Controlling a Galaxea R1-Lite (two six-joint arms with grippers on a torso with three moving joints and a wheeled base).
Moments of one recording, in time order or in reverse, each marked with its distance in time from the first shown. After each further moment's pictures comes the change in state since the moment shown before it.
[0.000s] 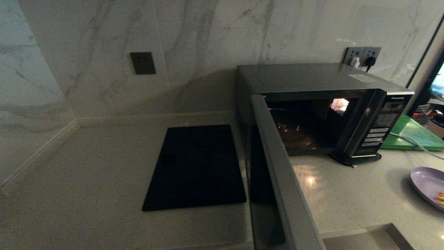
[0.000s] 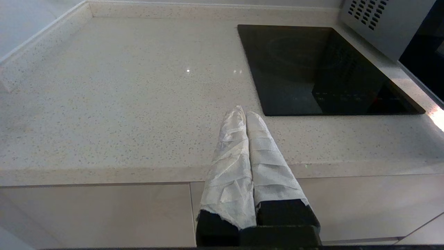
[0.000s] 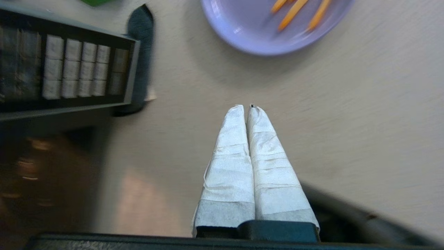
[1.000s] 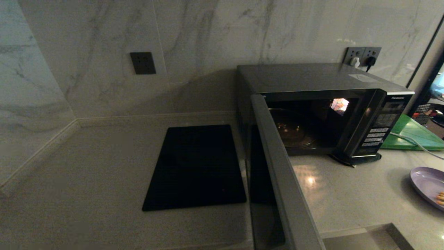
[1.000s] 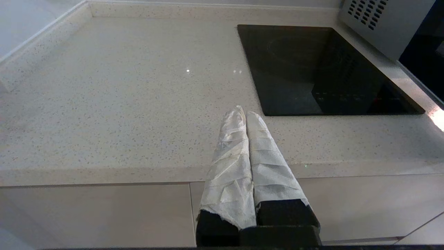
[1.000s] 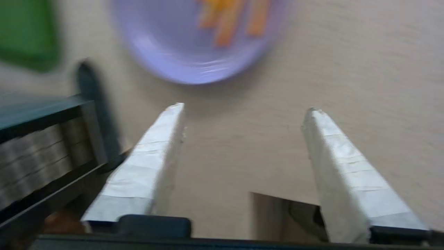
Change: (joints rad) left arm 0.000 0.000 0.000 0.000 0.000 0.000; right arm -0.204 0.138 0.127 -0.115 0.079 0.119
